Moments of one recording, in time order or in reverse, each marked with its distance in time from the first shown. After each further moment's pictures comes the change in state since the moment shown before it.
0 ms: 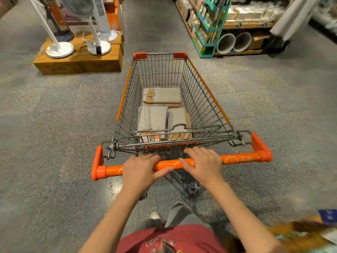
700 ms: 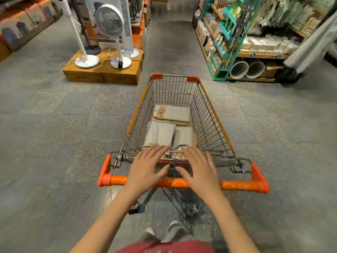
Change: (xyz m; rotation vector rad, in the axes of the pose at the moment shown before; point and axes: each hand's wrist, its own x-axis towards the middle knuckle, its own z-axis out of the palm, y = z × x) left_hand 0.030 0.001 -0.027 -0.357 -0.097 -0.125; right_hand 0.033 -0.008 -0.044 0.152 -0.285 0.038
